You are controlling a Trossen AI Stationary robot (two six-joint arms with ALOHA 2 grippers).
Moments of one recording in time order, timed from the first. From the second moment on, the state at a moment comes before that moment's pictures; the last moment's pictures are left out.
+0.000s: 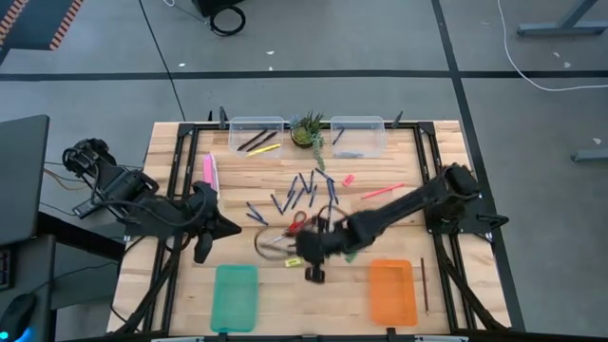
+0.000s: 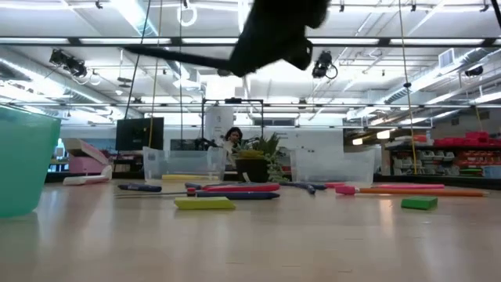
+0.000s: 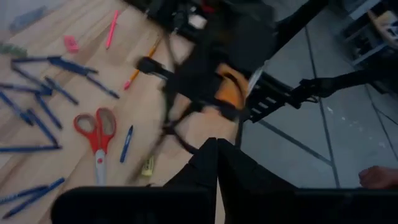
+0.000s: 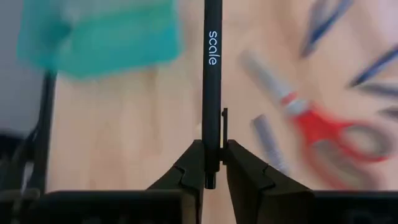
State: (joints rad) left arm -0.63 1.09 1.38 -0.84 -0.47 -0.89; right arm 0.32 1.88 1.46 -0.47 0.20 0.49
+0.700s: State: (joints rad) left arm -0.61 0.96 1.53 -0.91 -0.76 -0.69; right arm -0.22 1.93 1.70 -0.36 0.11 0.47
